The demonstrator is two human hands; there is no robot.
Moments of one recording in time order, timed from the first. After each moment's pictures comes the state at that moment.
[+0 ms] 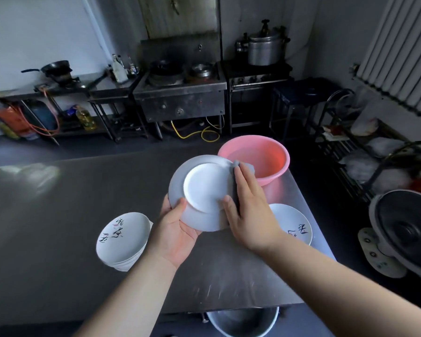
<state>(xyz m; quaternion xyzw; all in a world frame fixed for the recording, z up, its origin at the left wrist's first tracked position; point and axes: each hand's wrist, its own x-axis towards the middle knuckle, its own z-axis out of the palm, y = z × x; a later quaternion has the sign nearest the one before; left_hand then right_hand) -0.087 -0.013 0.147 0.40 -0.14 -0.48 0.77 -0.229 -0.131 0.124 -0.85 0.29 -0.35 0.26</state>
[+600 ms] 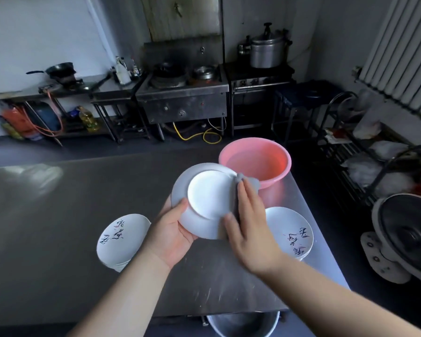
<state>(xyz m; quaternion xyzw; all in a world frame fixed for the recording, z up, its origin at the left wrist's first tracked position) -0.078 -0.010 0.156 0.43 -0.16 -0.50 0.73 -0.242 -0.107 0.112 -0.84 0.27 -0.36 0.29</state>
